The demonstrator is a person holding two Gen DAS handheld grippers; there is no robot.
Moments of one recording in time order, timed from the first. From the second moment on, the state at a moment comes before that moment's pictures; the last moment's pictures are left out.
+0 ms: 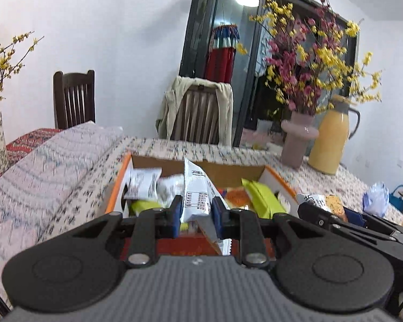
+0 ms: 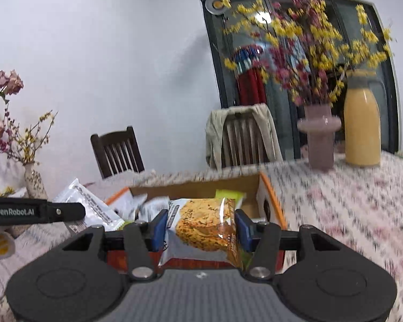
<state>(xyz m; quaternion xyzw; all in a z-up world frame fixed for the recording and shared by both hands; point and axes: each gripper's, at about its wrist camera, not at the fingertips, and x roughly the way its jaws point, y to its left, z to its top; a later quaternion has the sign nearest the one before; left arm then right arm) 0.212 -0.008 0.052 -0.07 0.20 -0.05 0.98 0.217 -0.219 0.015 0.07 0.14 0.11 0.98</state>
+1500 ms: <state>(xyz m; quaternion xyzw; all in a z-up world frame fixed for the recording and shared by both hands) 0.271 0.005 0.035 -0.07 0.13 0.06 0.99 0.304 -0.206 -0.003 0.07 0.16 0.06 0.98</state>
